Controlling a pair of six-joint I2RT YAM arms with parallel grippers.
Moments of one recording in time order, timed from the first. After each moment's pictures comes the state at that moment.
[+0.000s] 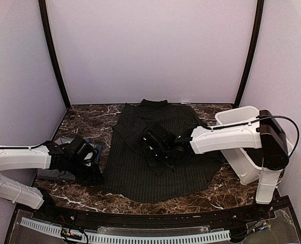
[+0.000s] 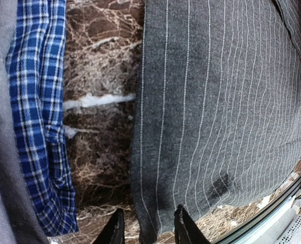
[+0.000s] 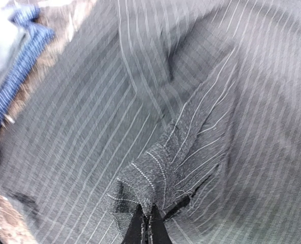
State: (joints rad) left arm -0.67 1.19 0.55 -0.54 0.21 -0.80; right arm 1.12 1.90 1.37 -0.43 0.29 0.55
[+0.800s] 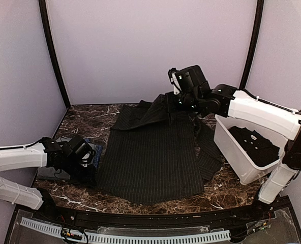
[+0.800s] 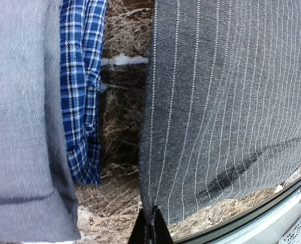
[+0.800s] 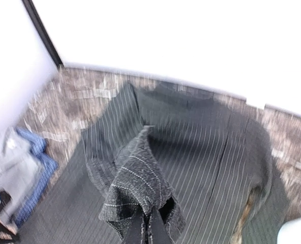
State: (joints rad) left arm -0.70 1.14 0.60 -0.74 0.18 -0.83; right arm 0.90 1.65 1.56 -0.48 0.36 0.35
